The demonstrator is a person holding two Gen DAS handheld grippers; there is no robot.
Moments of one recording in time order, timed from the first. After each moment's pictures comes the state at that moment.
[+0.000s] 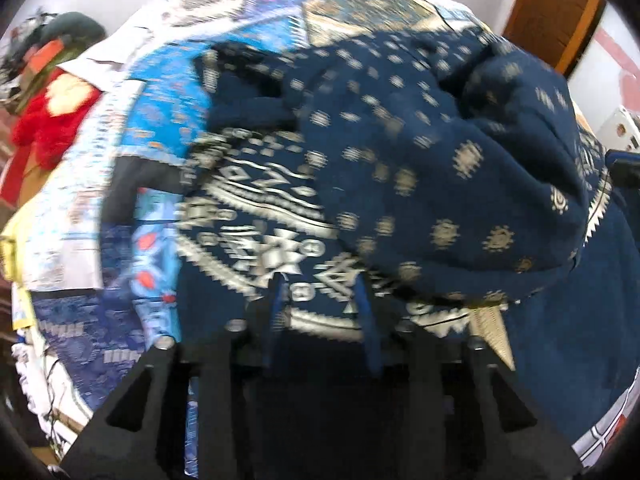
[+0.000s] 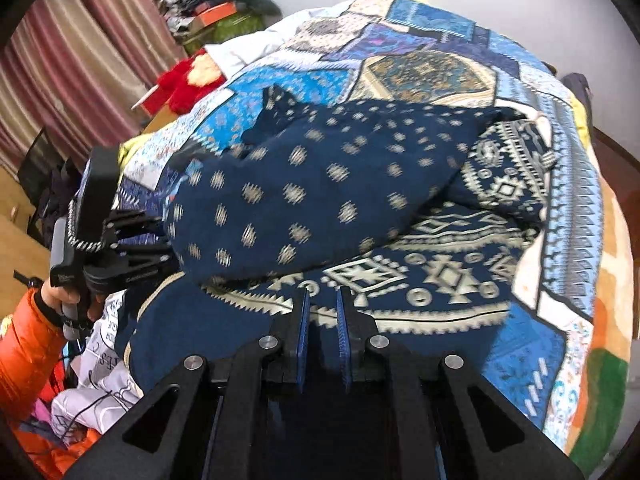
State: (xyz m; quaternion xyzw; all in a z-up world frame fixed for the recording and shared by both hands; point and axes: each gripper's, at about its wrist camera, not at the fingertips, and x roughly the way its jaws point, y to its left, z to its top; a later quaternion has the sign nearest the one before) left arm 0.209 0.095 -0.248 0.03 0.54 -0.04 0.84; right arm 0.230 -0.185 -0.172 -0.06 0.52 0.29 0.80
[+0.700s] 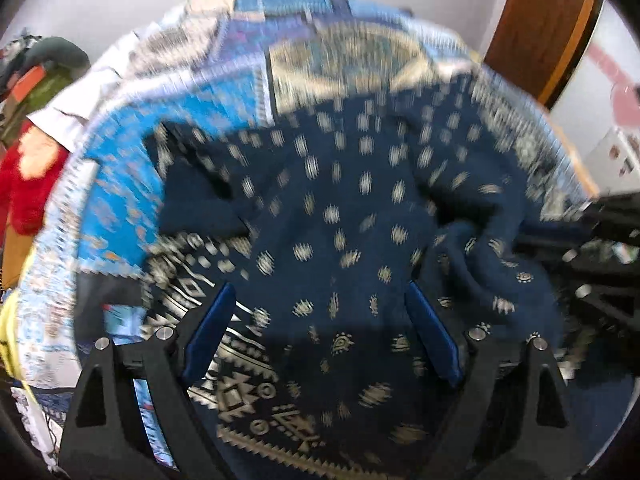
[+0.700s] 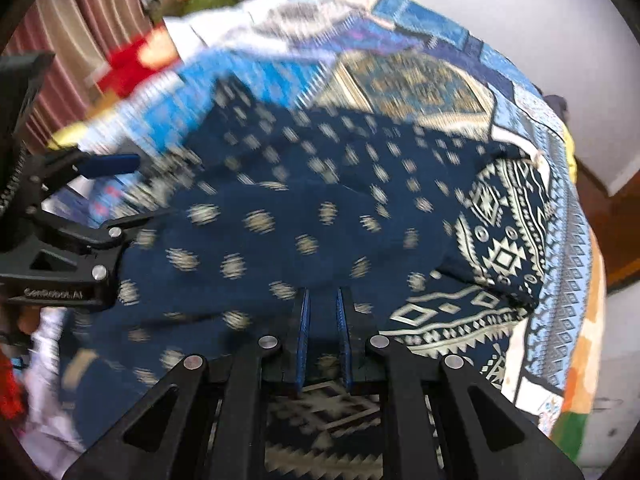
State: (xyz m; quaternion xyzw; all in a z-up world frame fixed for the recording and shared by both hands) left arm 0.294 0.046 -0.245 0.03 0.53 -0.07 0.85; right arm 0.294 -0.128 -0.216 -0.17 0.53 0.22 0.80
